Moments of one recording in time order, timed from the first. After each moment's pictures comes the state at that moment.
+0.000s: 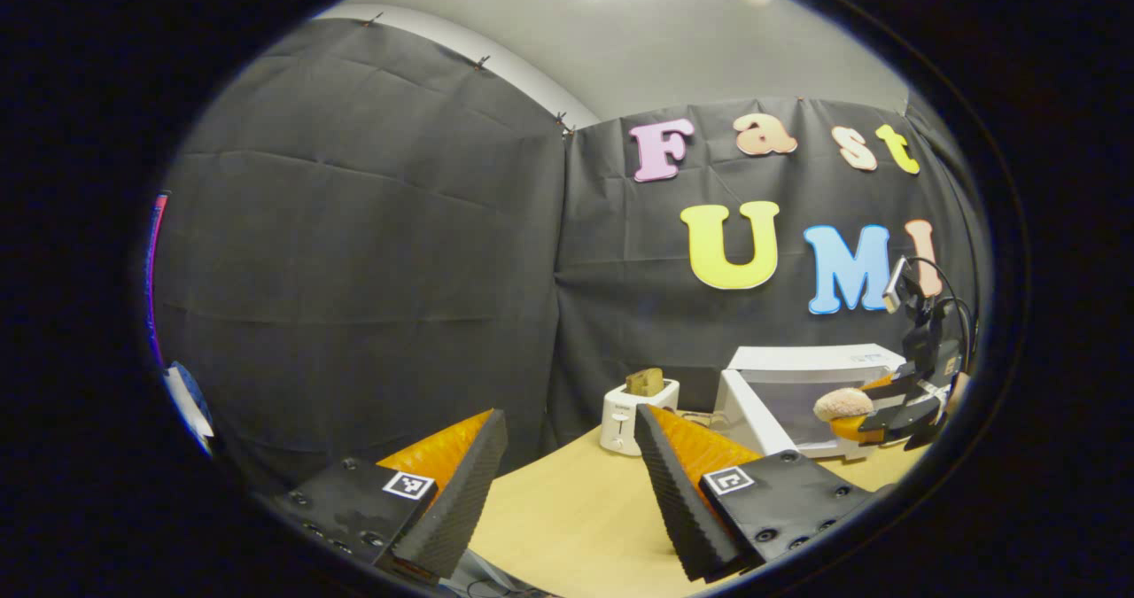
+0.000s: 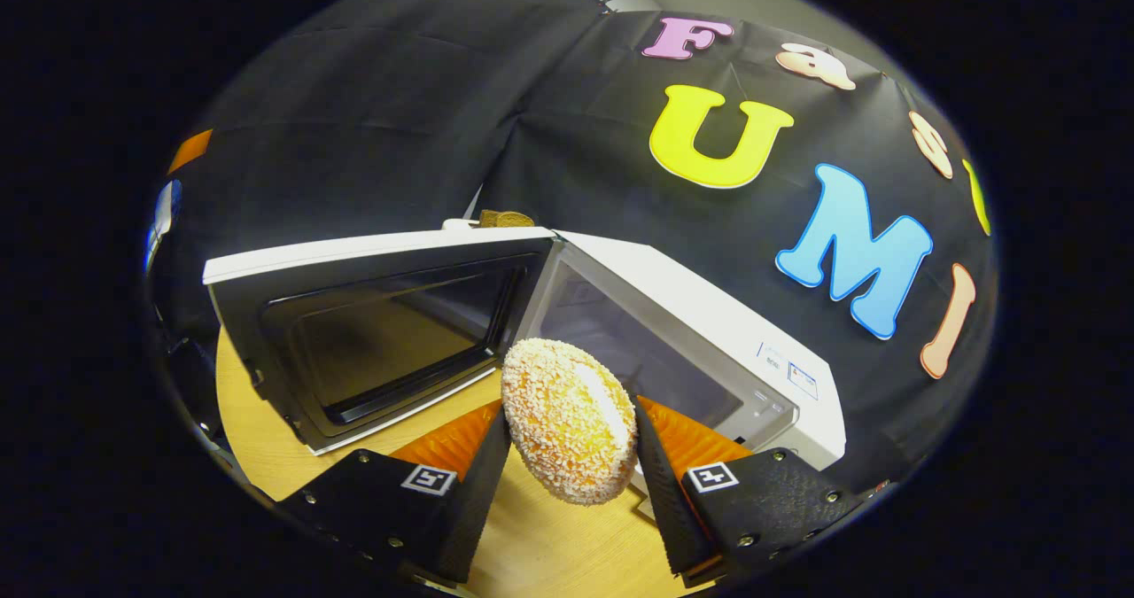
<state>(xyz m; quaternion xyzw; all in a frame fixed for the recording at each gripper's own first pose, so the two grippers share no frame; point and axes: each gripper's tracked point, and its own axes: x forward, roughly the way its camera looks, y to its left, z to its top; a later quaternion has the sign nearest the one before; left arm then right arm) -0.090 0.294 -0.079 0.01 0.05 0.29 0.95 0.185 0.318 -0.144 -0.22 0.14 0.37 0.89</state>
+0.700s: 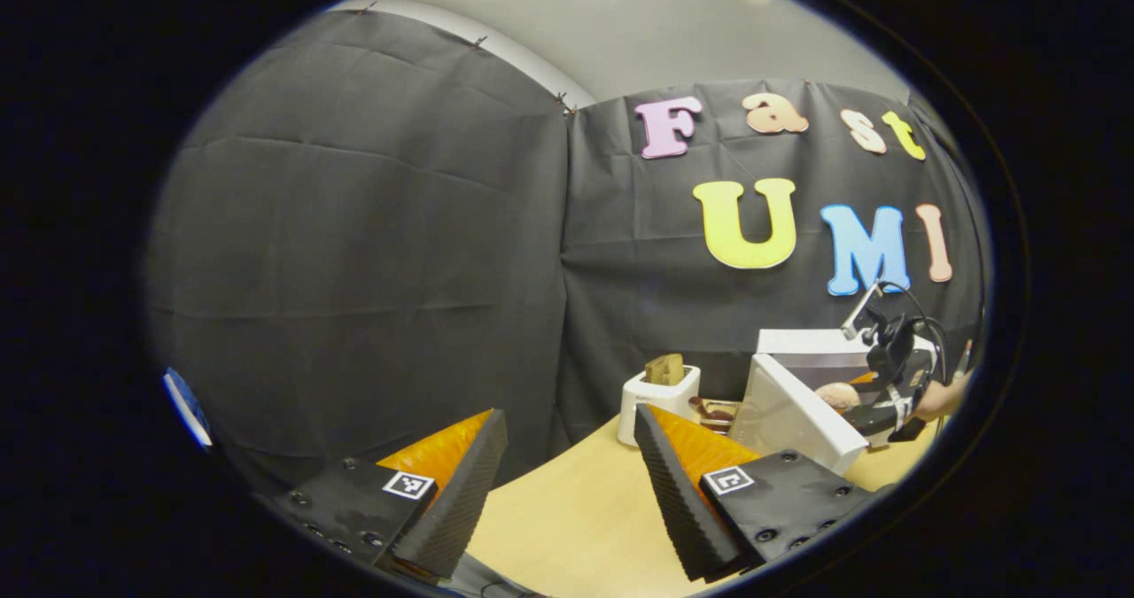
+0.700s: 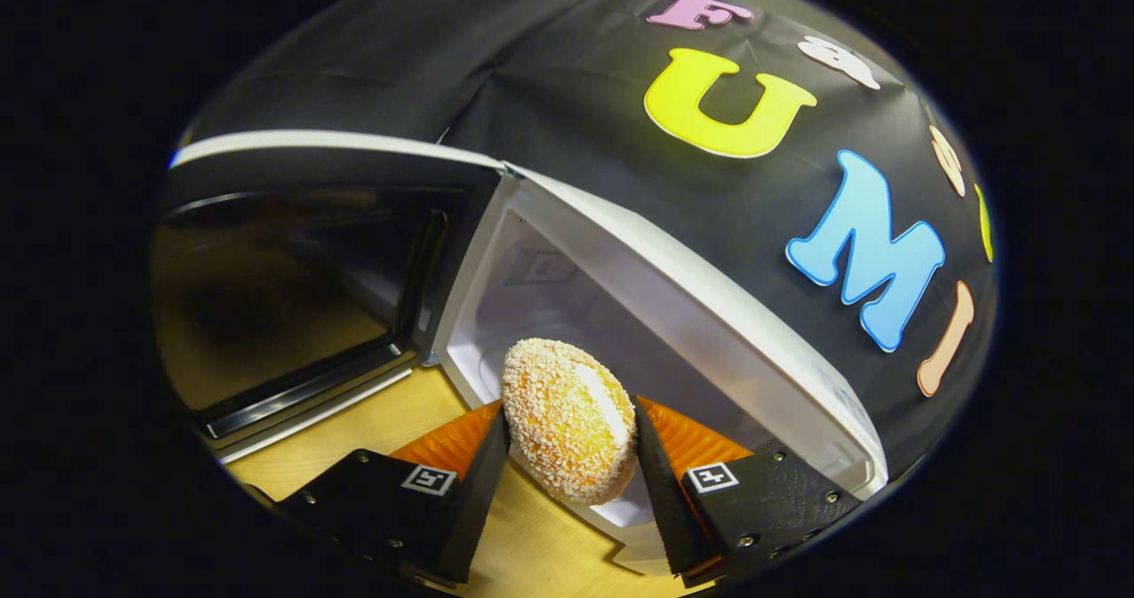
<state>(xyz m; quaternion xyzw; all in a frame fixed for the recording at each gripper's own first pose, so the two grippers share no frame) -0.057 0.347 -0.102 0.01 0.08 0.29 0.95 0.294 0.364 -0.220 -0.28 0.15 0.31 0.90</state>
